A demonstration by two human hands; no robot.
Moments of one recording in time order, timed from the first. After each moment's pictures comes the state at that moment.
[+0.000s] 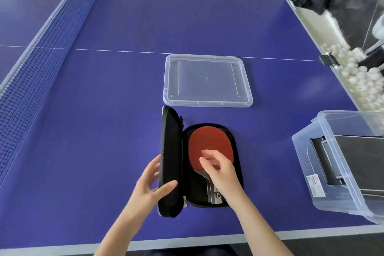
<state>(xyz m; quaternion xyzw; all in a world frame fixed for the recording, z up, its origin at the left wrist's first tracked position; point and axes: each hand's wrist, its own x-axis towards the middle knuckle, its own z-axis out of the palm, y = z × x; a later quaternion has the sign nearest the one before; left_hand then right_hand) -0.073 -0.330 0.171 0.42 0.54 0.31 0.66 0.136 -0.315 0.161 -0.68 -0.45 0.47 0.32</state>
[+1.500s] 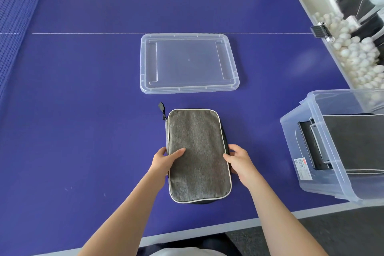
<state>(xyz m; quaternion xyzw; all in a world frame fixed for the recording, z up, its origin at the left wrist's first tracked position) 0.024 -0.255 0.090 0.24 0.67 0.18 0.68 0.250 -0.302 0.073 -0.77 -0.22 0.53 0.26</state>
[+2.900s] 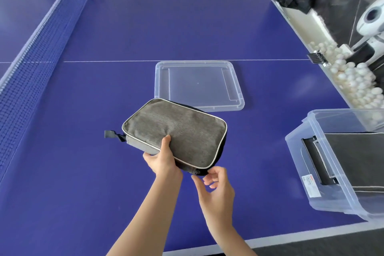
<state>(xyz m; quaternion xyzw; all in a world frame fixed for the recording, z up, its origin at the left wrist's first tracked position) 0.031 -0.237 0.179 -0.04 0.64 0.53 0.55 0.112 -0.348 0.142 -0.74 -0.44 0.21 0.45</state>
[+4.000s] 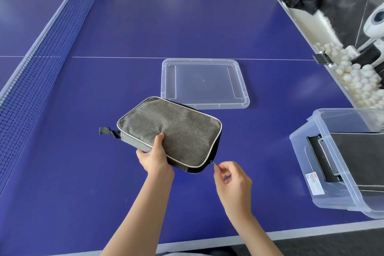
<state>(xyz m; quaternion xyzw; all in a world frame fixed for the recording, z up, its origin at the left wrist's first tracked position) -0.007 -0.241 0.175 -0.04 0.66 0.54 0.53 0.142 -0.343 0.141 -0.72 -0.55 0.09 0.42</state>
